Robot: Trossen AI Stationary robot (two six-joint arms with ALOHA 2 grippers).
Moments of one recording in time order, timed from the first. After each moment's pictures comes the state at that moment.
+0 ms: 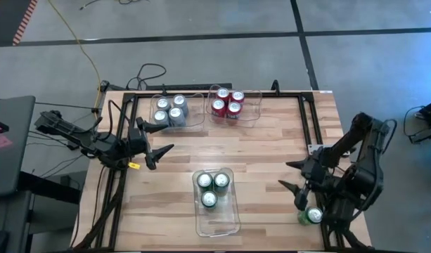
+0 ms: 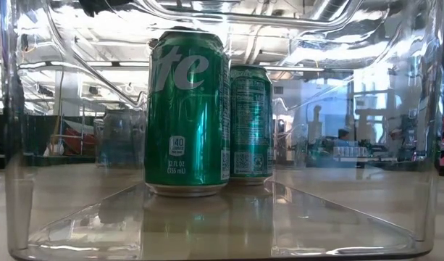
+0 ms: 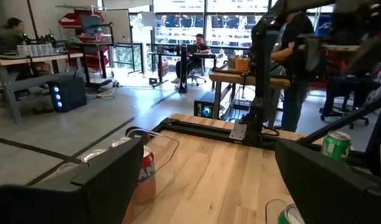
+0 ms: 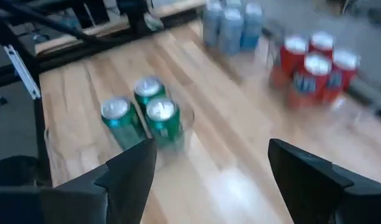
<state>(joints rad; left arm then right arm) -0.41 0.67 0.60 0.15 -0.79 0.01 1.01 1.42 1.60 -1.57 1.01 1.44</state>
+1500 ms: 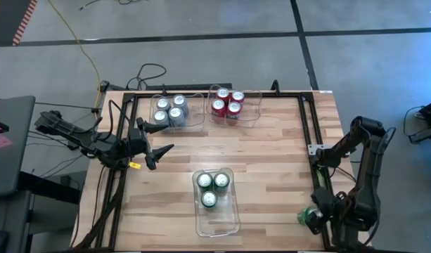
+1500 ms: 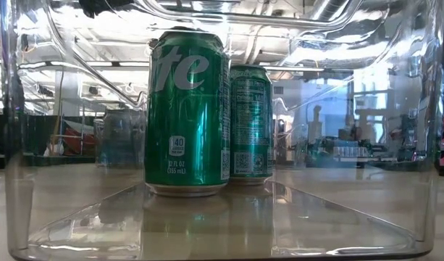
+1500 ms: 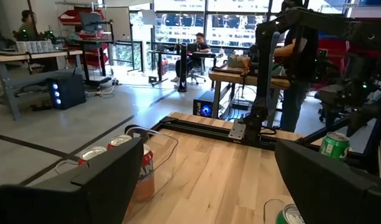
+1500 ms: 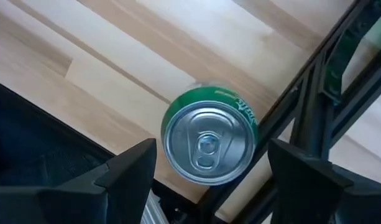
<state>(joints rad) -0.41 0.67 0.60 0.14 -0.79 -0.01 1.25 1.46 1.25 -1.32 0.12 2.25</state>
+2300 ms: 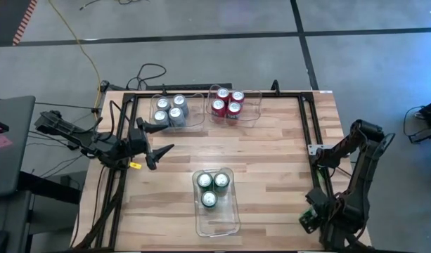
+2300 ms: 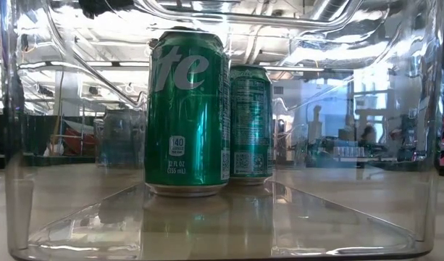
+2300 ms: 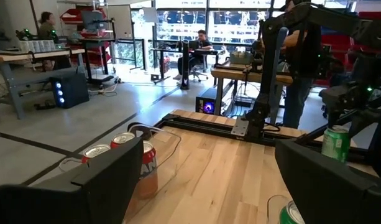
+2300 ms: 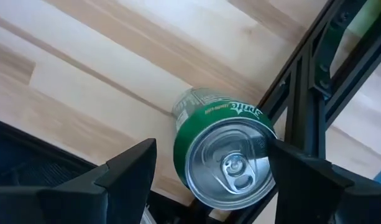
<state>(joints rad) -0.41 0.67 0.60 0.12 -0.80 -0.01 1.18 1.52 1.25 -1.33 0.02 2.22</state>
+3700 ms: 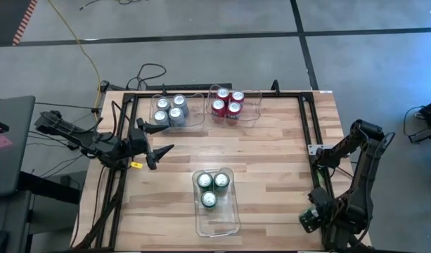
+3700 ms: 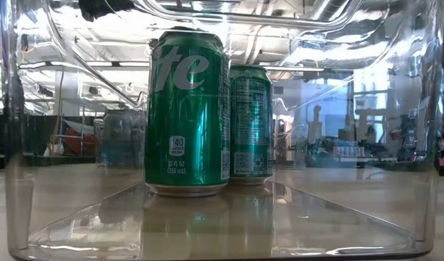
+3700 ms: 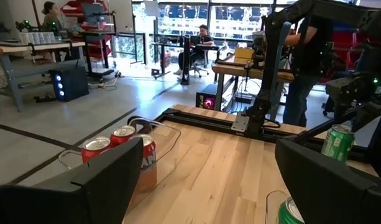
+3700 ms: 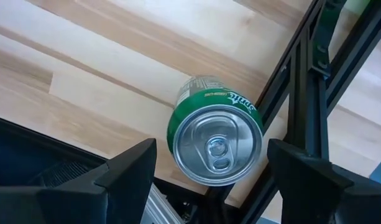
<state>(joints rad) -0.41 0.67 0.60 0.09 -0.80 -0.05 1.18 1.52 1.30 -1.36 0.02 2.32</state>
